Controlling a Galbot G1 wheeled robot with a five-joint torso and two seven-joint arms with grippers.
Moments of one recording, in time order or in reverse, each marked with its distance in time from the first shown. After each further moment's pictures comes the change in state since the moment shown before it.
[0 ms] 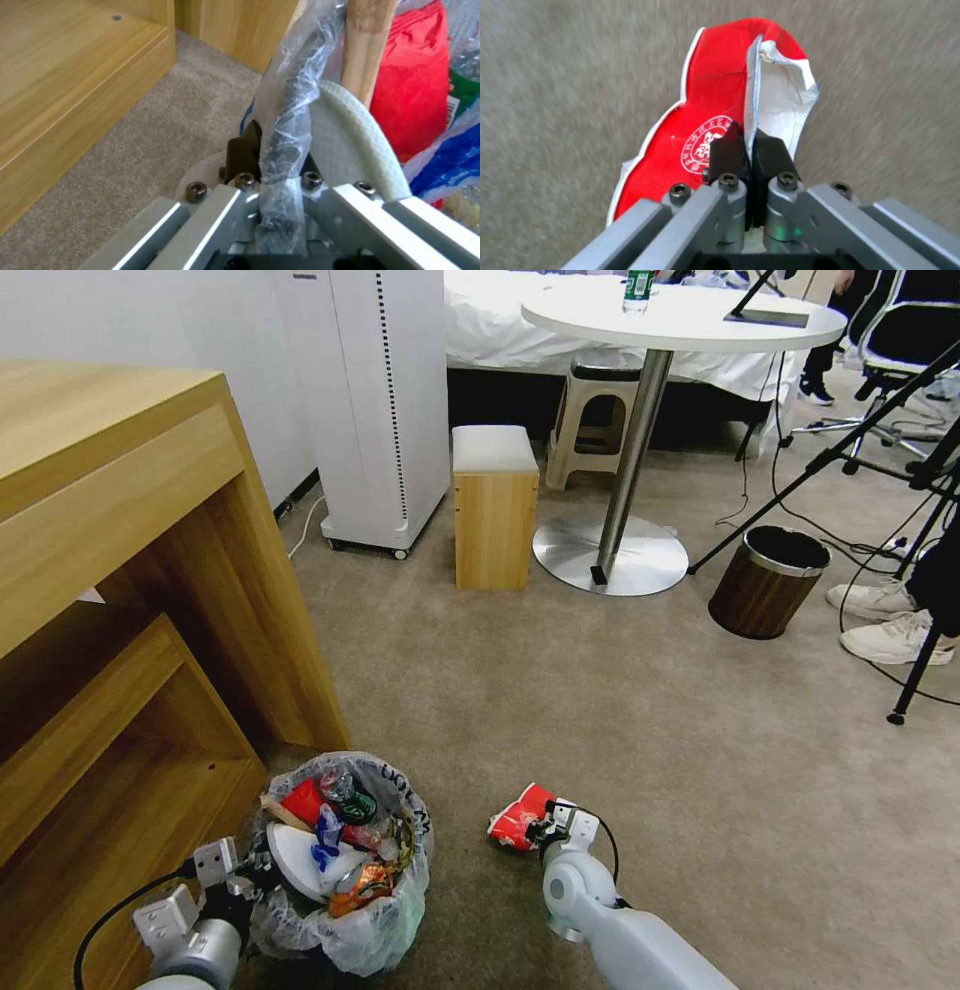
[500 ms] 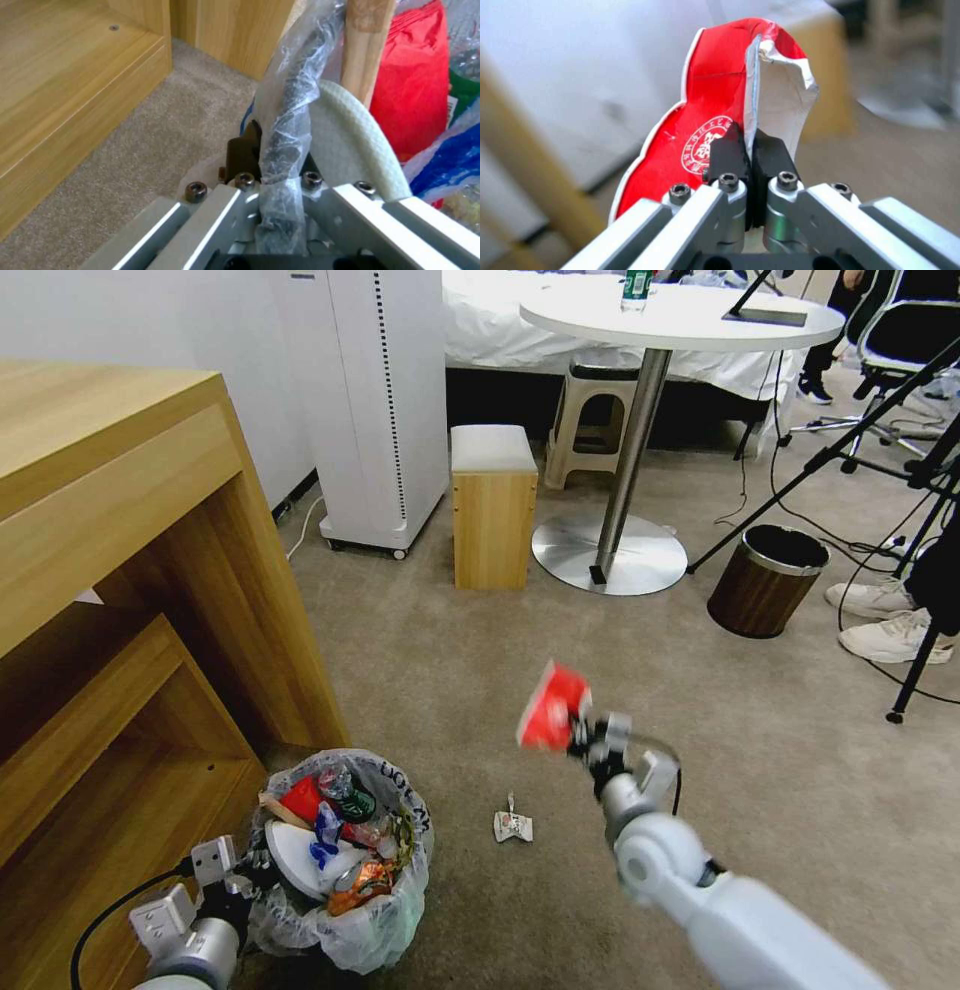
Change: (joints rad) left arm 0.011 -0.001 -0.008 -0.029 0.004 0.000 0.001; right arm 0.061 -0.371 0.005 0.546 -0.127 0.300 -0.312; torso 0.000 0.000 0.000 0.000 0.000
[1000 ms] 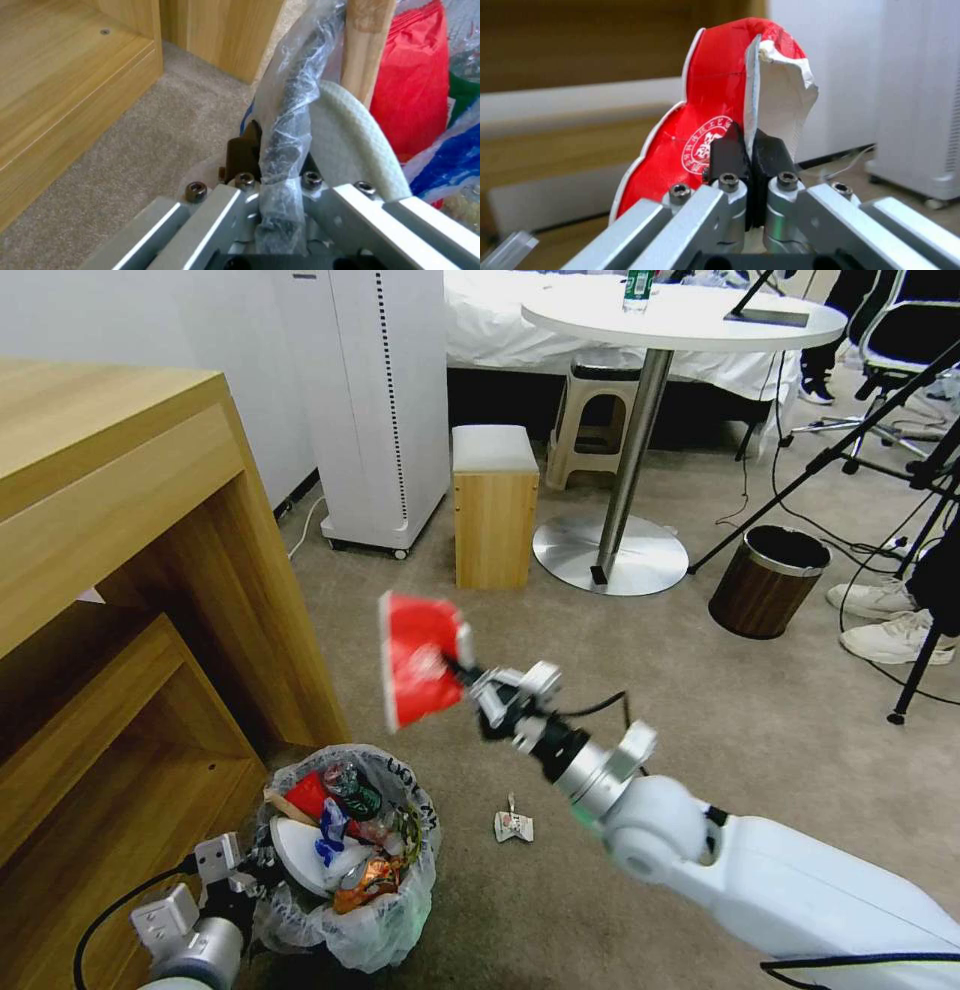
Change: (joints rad) left arm 0.007 -0.020 0.010 -0.027 0.018 0.004 0.002; right arm 0.368 -0.084 -0.486 0.064 -0.109 0.146 -0.237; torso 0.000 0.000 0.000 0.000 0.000
